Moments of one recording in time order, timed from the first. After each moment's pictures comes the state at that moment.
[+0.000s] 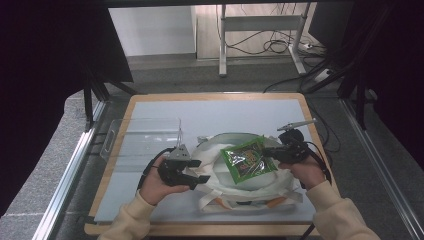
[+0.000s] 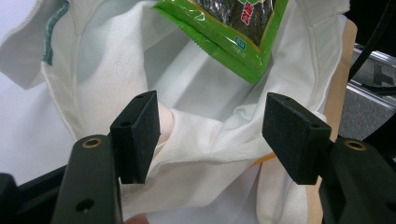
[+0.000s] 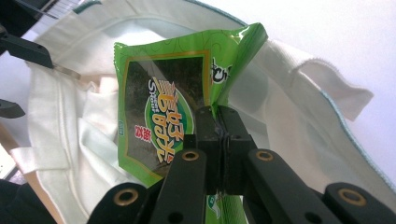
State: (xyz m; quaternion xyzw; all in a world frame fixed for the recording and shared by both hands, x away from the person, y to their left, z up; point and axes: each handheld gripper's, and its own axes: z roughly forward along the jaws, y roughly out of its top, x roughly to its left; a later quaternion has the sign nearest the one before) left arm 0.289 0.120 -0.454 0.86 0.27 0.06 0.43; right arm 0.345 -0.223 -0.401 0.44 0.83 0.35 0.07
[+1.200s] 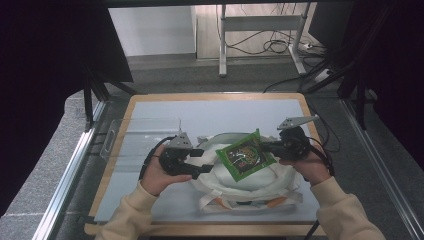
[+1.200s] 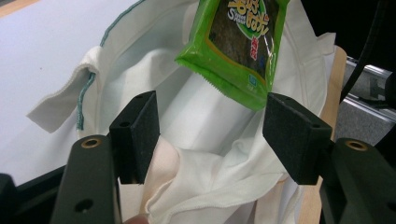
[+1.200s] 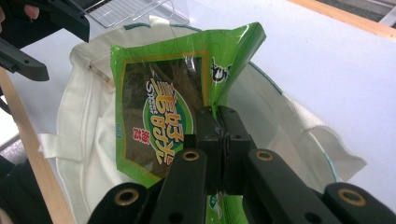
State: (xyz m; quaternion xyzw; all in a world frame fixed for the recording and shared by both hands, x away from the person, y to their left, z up) left arm 0.304 0.115 -0.423 0.85 0.27 0.06 0.45; right arm 0.344 -0.221 -0.383 0.32 0.86 0.39 0.10
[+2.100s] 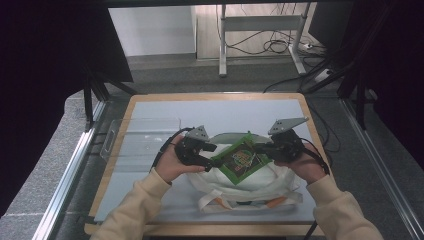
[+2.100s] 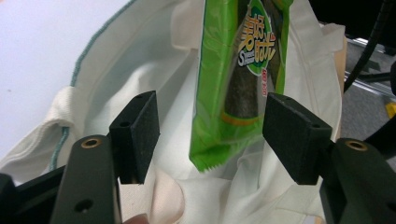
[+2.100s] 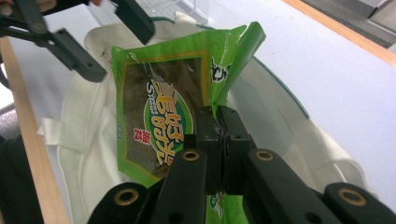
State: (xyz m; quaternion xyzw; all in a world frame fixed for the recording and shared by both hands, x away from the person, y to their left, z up) left arm 0.338 0.080 -0.423 0.87 0.23 0.03 0.43; right arm 0.340 -0.204 -0.382 0.25 0.88 0.38 0.11
